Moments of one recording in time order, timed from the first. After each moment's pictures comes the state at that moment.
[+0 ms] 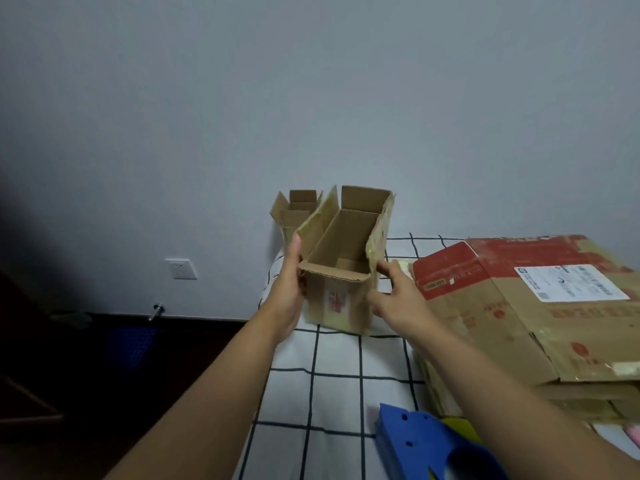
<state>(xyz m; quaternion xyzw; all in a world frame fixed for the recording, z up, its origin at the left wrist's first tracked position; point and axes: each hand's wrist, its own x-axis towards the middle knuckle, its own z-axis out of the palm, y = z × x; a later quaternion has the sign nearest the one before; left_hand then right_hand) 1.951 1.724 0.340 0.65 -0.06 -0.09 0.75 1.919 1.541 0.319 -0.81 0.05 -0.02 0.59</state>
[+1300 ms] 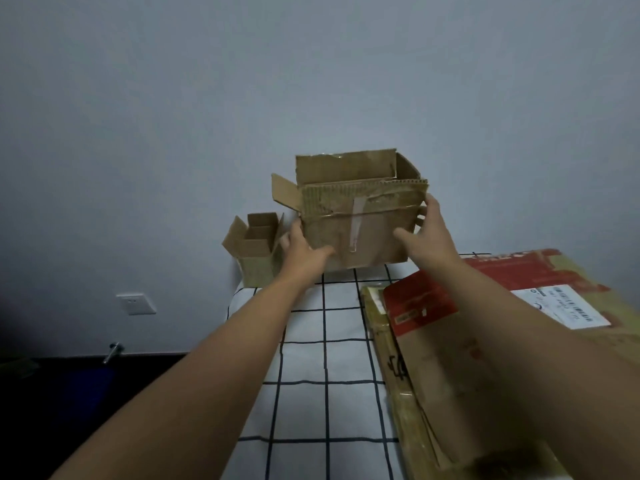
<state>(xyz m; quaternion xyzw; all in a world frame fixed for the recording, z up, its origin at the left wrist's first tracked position) 2.079 1.625 0.355 0.82 -0.03 0.00 0.57 2.044 1.414 0.368 -0.82 0.09 -0.20 0.53</state>
